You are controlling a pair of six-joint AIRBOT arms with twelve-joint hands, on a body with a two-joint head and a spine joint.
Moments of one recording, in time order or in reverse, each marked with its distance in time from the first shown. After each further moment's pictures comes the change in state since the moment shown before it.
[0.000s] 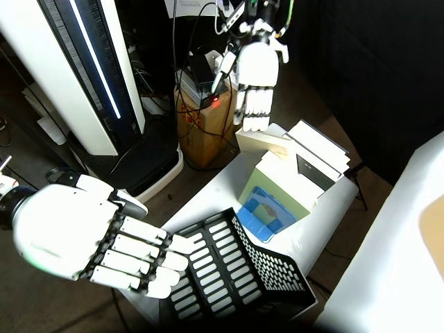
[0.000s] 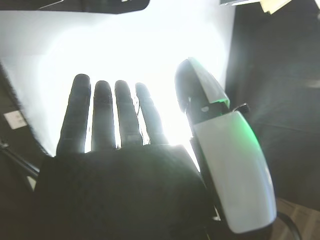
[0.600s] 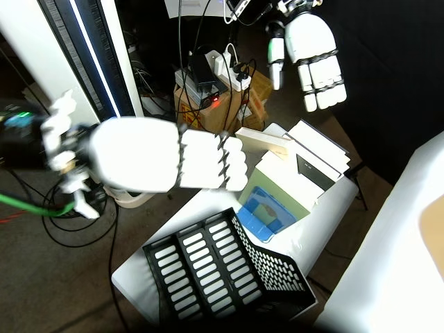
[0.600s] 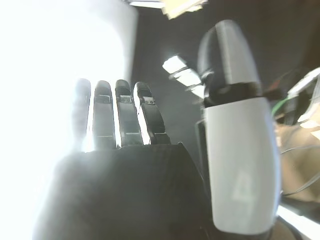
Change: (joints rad) left arm 0.000 0.056 0.040 -0.260 -0.142 0.106; right arm 0.412 -0.051 -0.019 -0.680 -0.433 0.022
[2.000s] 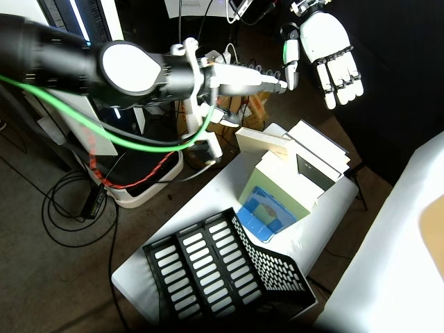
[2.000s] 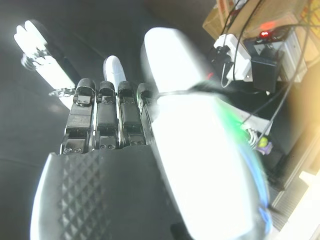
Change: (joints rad) left arm 0.023 0.002 0.035 -0.143 0.027 0.057; right arm 0.250 -0.436 0.133 -0.780 -0.263 0.135
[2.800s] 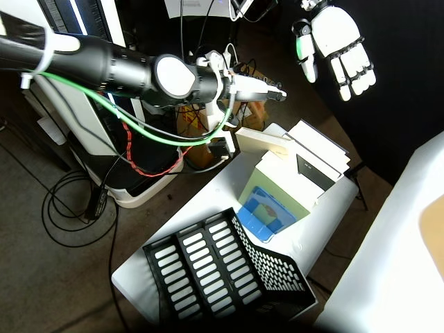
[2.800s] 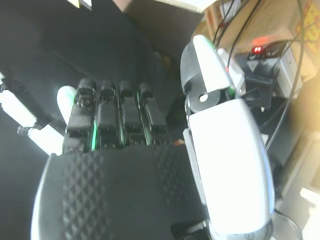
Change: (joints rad) left arm 0.025 0.032 0.012 -0.081 -0.008 0.014; right arm -0.052 -0.212 0.145 0.024 -0.117 -0.034
